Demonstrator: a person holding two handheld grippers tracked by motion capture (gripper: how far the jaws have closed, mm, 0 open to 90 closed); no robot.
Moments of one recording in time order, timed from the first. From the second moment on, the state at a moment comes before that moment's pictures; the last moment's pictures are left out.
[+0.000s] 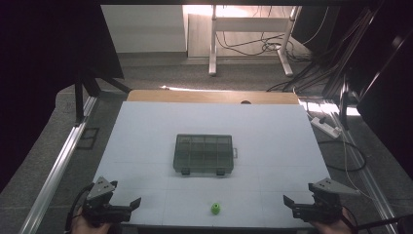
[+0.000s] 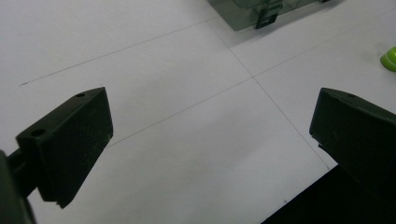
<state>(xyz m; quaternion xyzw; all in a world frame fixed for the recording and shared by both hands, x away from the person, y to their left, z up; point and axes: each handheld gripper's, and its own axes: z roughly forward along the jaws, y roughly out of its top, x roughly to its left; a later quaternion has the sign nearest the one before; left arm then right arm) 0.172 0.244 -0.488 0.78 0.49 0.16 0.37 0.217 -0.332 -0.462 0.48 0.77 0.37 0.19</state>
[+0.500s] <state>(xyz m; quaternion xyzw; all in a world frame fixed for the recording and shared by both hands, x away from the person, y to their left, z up) 0.172 0.246 -0.488 0.77 0.49 0.15 0.37 0.218 -0.330 -0.463 0.47 0.78 0.37 0.19</state>
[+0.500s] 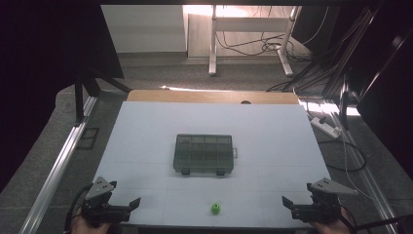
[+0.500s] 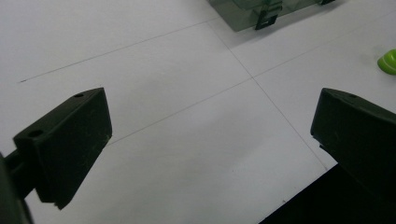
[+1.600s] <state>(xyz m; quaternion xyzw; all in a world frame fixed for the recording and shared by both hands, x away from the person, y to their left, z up) 0.184 0.247 -0.487 0.78 0.47 0.14 0.39 0.227 -0.320 -0.457 0.42 0.80 0.39 0.17</state>
